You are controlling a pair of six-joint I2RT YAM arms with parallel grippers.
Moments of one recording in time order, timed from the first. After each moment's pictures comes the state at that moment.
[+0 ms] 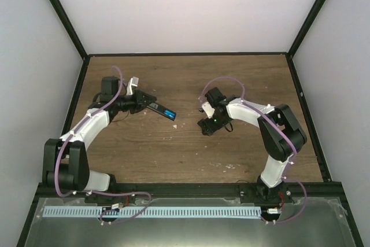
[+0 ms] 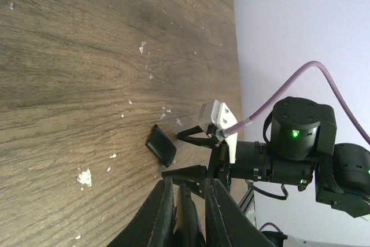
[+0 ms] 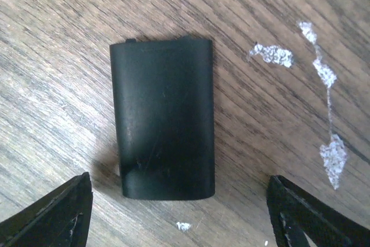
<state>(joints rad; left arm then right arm) -0.11 1.39 0.85 -0.15 0.90 -0.70 0.55 1.76 1.06 -0.63 -0.11 -0.12</state>
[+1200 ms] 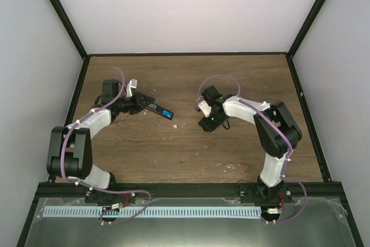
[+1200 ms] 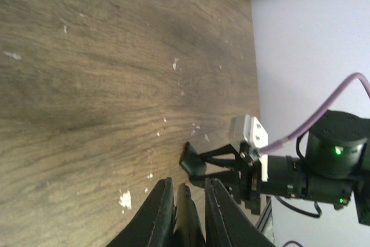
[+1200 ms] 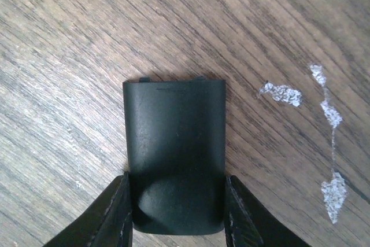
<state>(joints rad) -0.07 1.49 0.80 -0.02 0.89 -0.66 0.57 1.82 1.13 -0.65 -0.10 -0.17</state>
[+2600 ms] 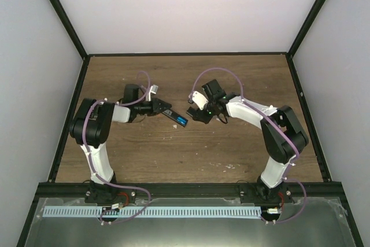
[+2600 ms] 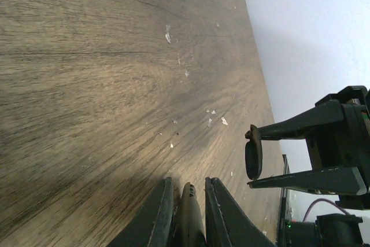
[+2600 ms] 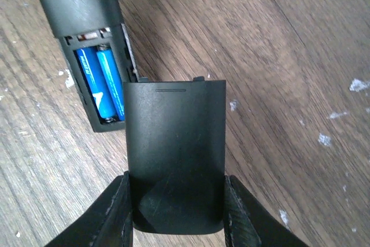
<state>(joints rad) -0.20 1.92 0.83 0.46 0.98 -0.62 0.57 1.74 1.12 -0.41 -0.24 -0.36</state>
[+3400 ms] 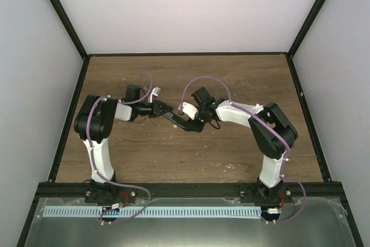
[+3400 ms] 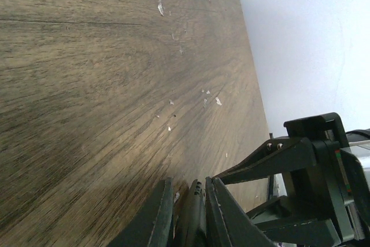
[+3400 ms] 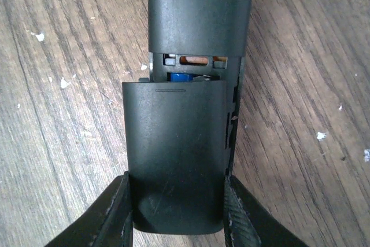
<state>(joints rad) -0.20 2.00 0.88 0.41 1.09 -0.55 0.67 1.83 1.12 -0.38 -0.34 -0.44</state>
